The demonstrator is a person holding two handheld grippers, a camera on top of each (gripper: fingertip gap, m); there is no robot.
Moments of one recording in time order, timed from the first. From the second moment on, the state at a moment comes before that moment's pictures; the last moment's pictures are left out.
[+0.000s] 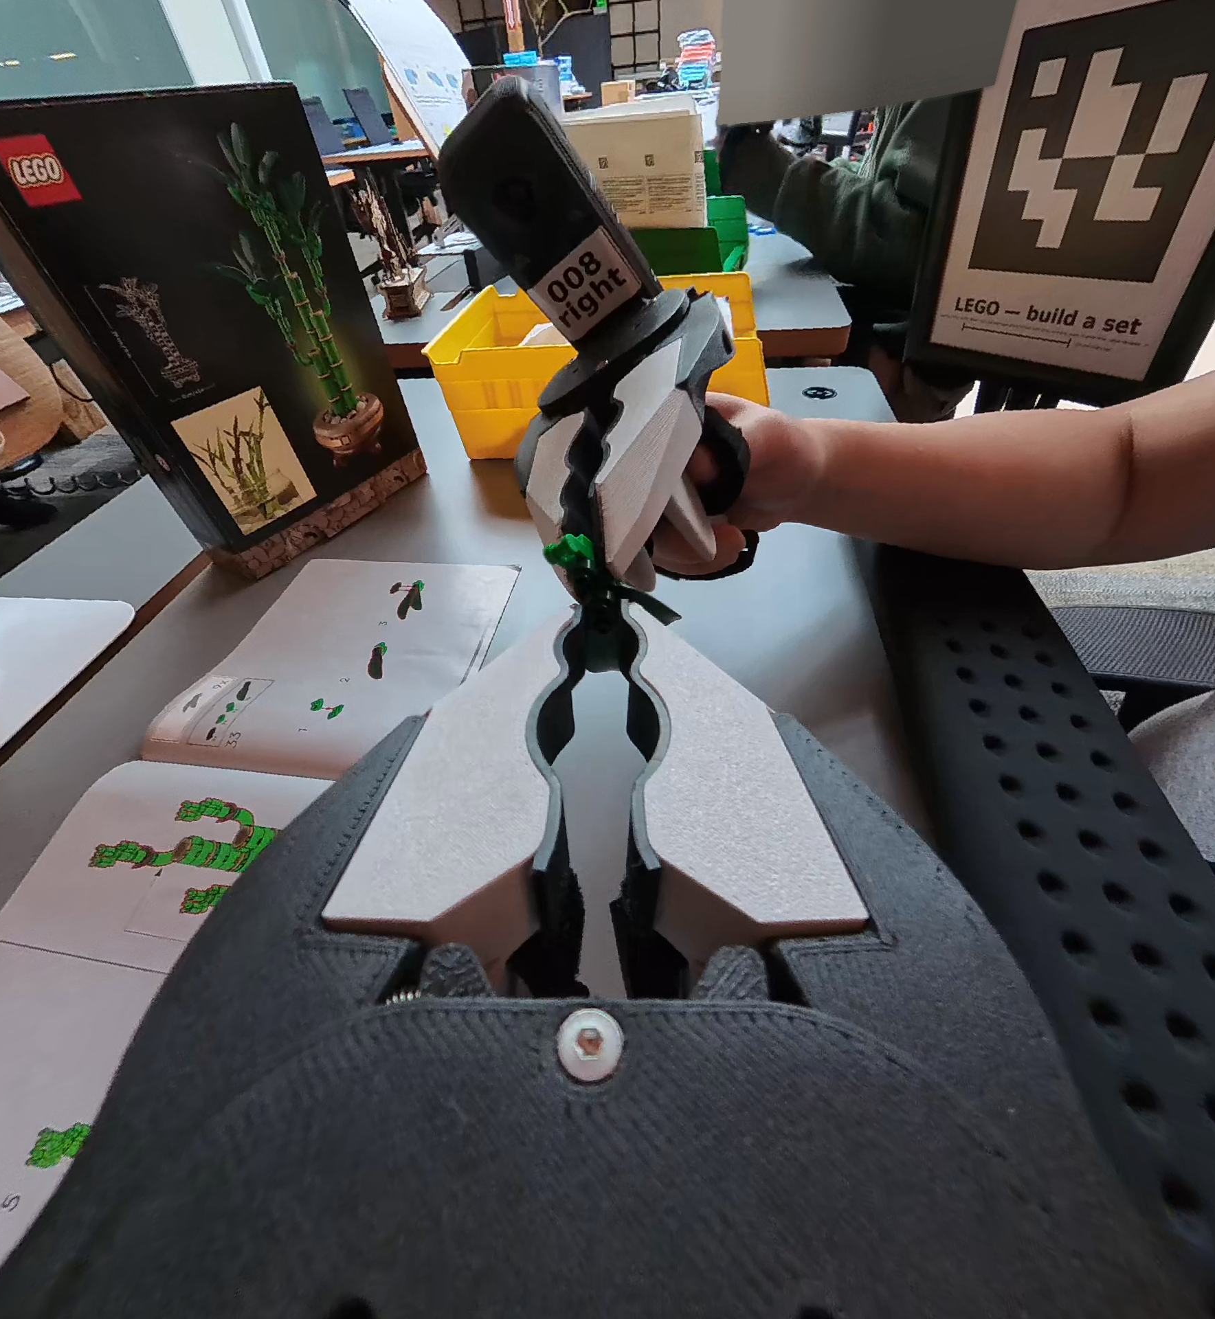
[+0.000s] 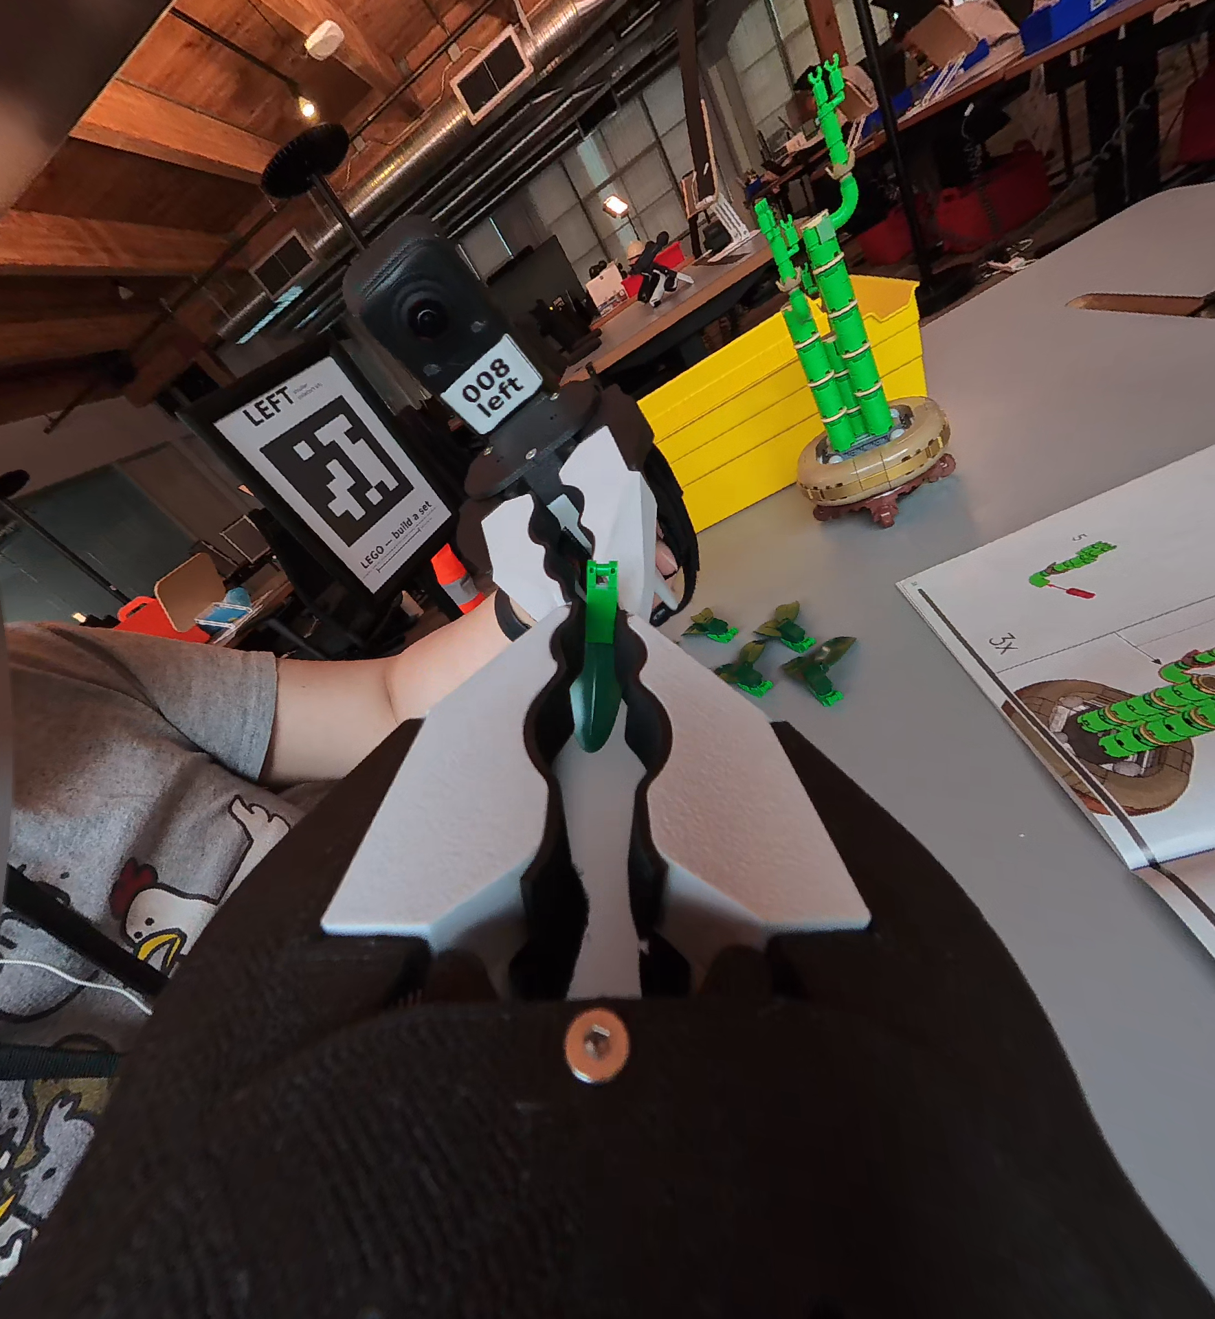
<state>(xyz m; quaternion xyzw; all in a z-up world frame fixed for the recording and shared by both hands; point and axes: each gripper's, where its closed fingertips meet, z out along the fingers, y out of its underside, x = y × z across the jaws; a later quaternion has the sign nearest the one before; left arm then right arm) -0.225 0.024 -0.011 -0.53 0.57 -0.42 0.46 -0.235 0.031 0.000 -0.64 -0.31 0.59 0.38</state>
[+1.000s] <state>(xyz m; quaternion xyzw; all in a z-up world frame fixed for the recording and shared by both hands) -0.226 0.036 -0.026 -0.57 0.58 -0.35 0.47 -0.237 0.043 -0.014 -0.66 -0.30 0.56 0.40</state>
